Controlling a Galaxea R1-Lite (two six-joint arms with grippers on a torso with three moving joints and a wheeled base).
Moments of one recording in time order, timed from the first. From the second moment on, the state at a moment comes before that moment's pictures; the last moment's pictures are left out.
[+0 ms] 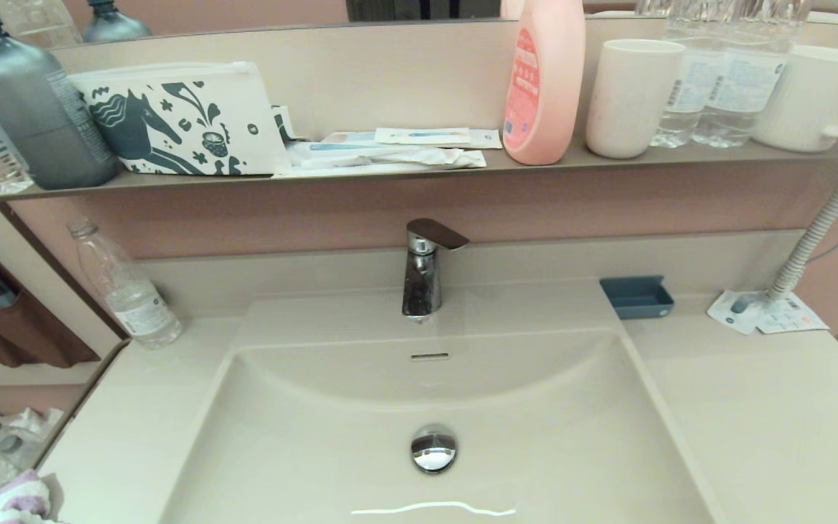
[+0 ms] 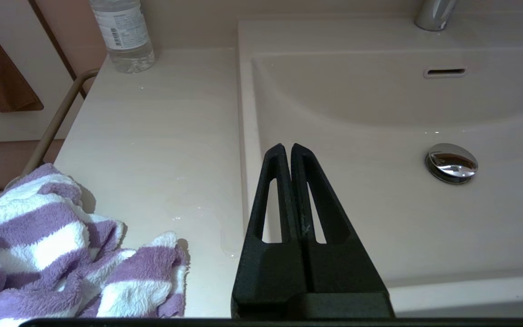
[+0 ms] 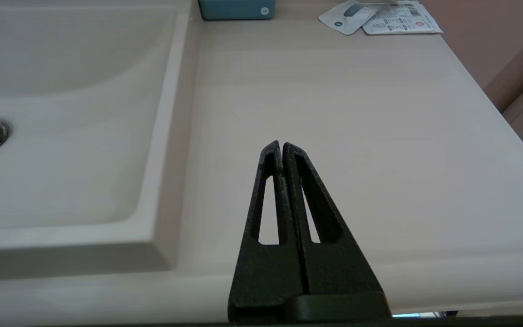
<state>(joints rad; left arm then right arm) 0.00 0.00 -0.01 0.02 0.00 0.00 0.00 0.00 -0.02 0.05 -0.01 -0.02</state>
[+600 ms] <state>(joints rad) 0.00 0.00 -0.01 0.02 0.00 0.00 0.00 0.00 -0.02 0.05 -0.01 0.01</state>
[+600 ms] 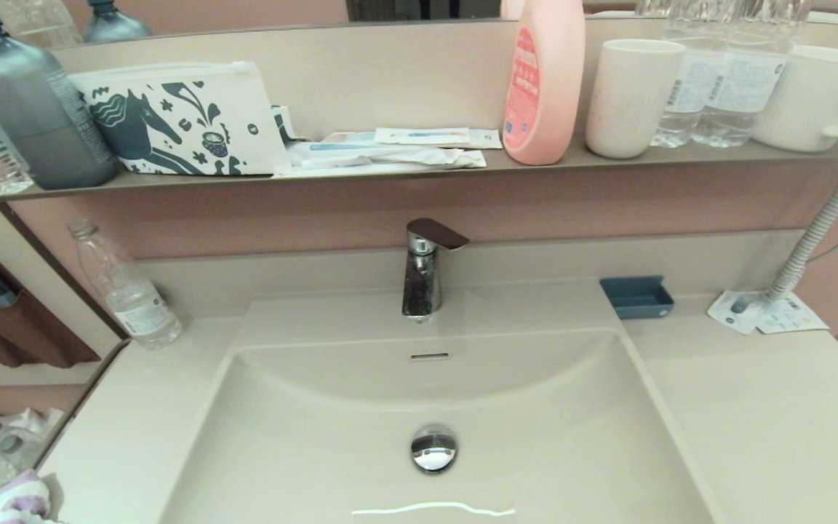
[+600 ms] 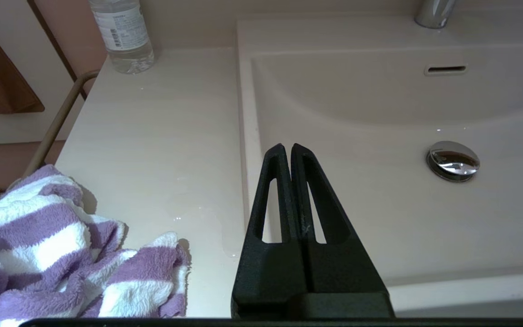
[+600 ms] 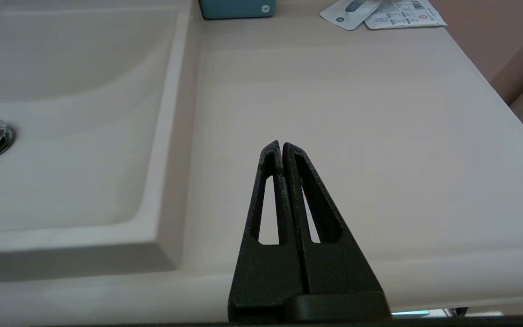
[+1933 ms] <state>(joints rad) 0.02 0.56 -0.31 0.13 0.15 0.15 0.00 0.00 -0.02 0.05 -0.01 0.01</state>
